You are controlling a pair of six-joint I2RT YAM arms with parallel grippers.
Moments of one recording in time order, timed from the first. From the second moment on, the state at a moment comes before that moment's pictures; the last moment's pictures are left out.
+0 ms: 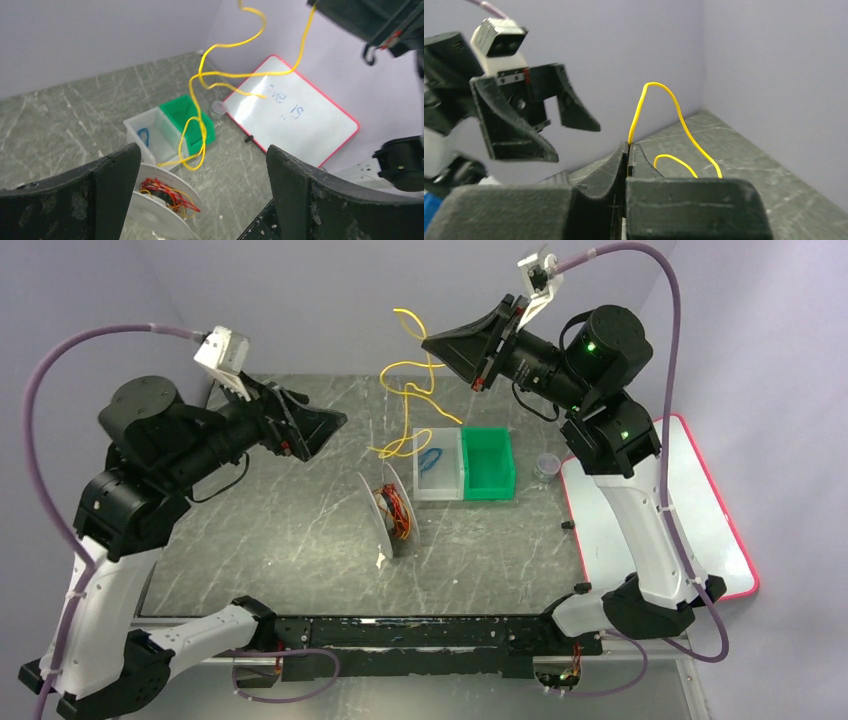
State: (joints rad) left arm -0.55 1.03 1.72 -0.73 0.21 -0.35; right arm 0.60 1.40 2.03 -0.42 -0.46 0.27
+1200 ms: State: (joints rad) left arm -0.55 0.95 1.53 -0.59 0.51 -0.51; right arm 0.79 1.36 1.87 -0.12 -0.78 0.47
